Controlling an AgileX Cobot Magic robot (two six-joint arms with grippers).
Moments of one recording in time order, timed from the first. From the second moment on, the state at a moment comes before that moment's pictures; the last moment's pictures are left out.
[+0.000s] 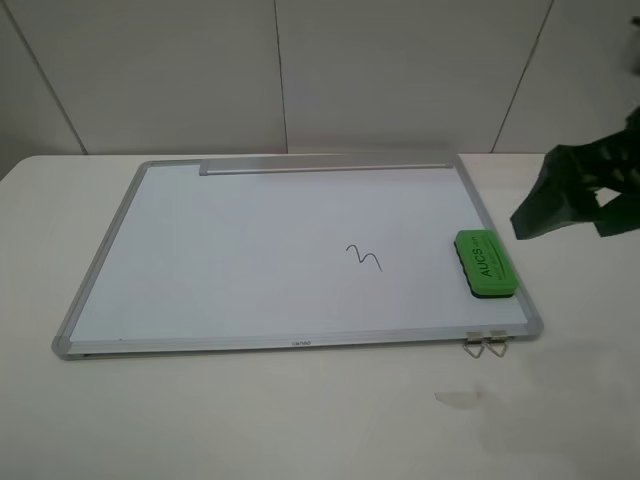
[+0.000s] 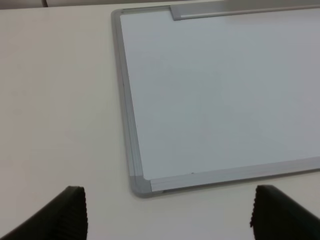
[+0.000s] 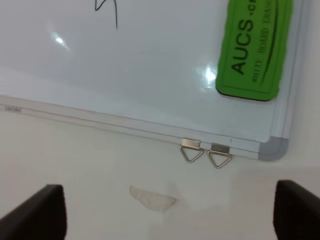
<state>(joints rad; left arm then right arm) -0.13 -0.01 -0.50 0.00 1.06 -0.04 0.20 1.20 -0.89 0.17 1.02 -0.01</state>
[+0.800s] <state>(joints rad) -0.13 -0.01 -0.50 0.00 1.06 -0.04 0.31 1.84 -1.26 -0.11 1.04 0.10</state>
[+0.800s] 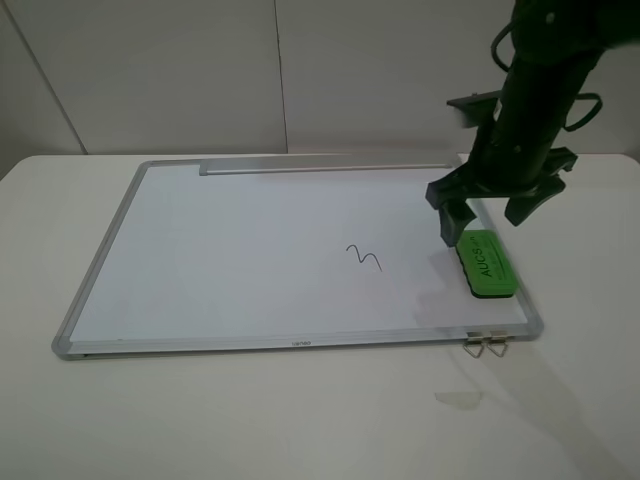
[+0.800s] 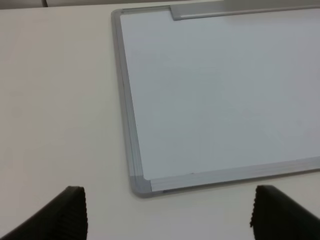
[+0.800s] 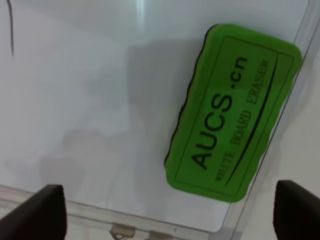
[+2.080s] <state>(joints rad) -0.13 -0.01 -0.50 0.00 1.06 -0.04 0.15 2.10 -1.32 0.01 0.93 0.11</state>
